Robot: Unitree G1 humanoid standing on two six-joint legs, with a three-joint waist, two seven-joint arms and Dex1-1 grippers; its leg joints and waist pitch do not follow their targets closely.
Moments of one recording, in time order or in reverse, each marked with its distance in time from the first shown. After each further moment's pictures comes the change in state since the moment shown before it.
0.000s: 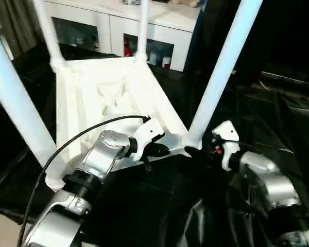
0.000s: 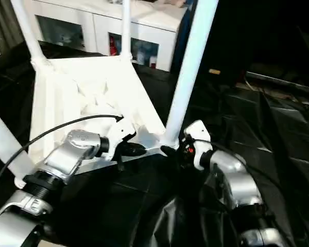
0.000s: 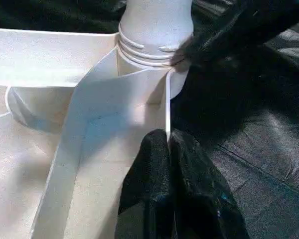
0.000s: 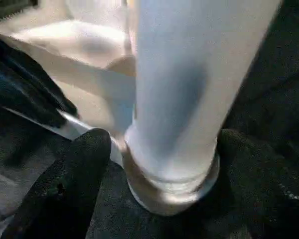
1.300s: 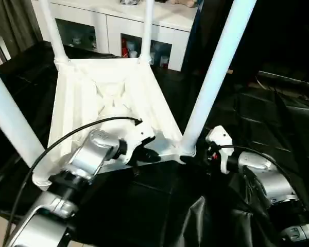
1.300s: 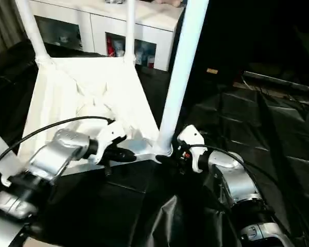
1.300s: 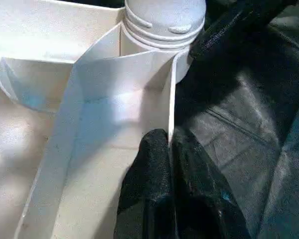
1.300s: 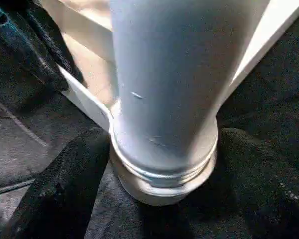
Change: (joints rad) left arm 0.040 0.119 -0.037 -0.126 -0.042 0.113 -0.128; right arm -0.020 -0.028 0.076 0.107 -0.028 -0.097 0.130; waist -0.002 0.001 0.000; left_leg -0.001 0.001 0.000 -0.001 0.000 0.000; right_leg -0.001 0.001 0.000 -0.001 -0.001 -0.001
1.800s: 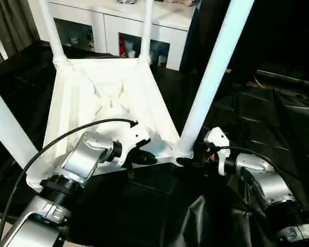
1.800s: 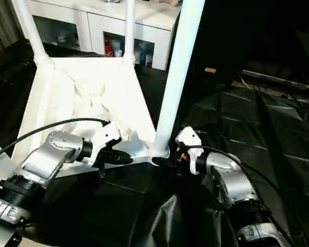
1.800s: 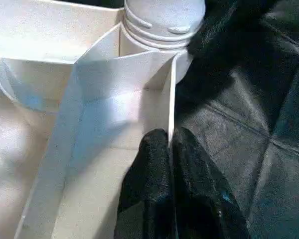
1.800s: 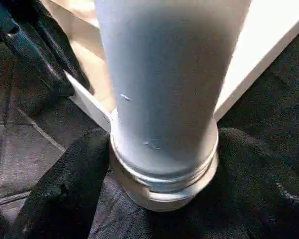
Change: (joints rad) left arm 0.030 0.033 0.004 -0.043 -0.021 0.004 -0.033; right arm 0.001 0.019 -0.009 0.007 0.052 0.000 0.058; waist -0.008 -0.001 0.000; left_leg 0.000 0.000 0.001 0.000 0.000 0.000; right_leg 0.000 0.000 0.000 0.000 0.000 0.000
